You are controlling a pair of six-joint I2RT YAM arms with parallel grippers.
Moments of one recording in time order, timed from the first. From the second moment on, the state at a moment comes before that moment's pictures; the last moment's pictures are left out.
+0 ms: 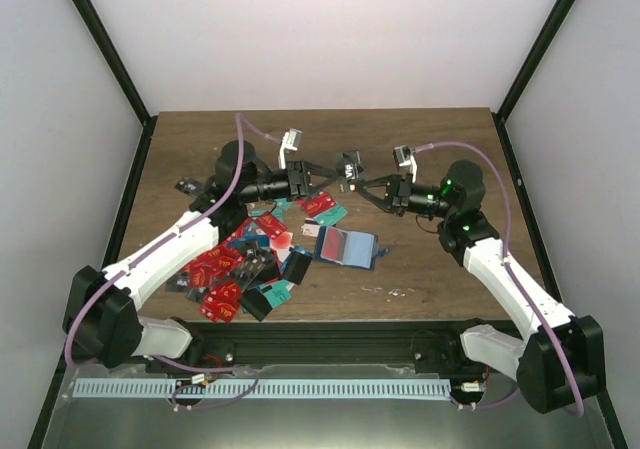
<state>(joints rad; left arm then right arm) -0.58 1.35 1.03 0.23 0.77 -1.03 0.29 1.09 0.75 0.36 -1.06 1.20</state>
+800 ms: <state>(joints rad) -0.60 1.38 1.03 0.29 0.77 -1.06 0.29 1.09 0.70 0.51 -1.11 1.29</state>
